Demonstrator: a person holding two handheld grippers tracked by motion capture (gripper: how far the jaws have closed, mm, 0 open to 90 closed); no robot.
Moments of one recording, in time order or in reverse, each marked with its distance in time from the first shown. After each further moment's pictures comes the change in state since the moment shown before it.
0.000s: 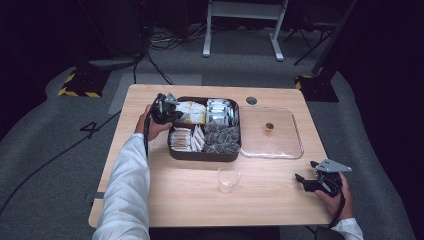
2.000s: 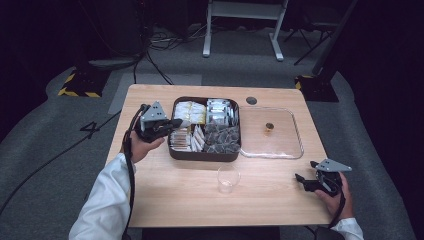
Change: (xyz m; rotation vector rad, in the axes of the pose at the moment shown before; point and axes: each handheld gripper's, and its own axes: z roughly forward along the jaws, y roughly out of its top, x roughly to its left) left arm -0.079 -0.004 -0.111 -0.266 -0.080 0.069; right arm -0.001 0.000 0.000 0.004 0.008 0.010
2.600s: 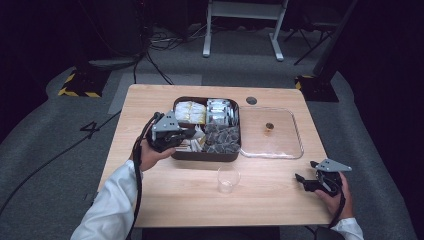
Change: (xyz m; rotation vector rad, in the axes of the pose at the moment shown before) left arm -0.038 0.011 0.009 -0.008 -0.104 0.053; right arm 0.000 0.000 0.000 0.001 0.000 0.001
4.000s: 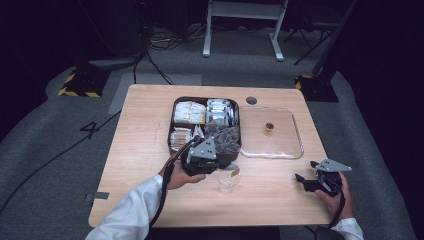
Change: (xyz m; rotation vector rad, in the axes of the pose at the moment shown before) left arm -0.076 0.016 0.058 0.045 -0.291 0.117; right arm 0.000 0.000 0.000 -0.001 -0.001 -0.002
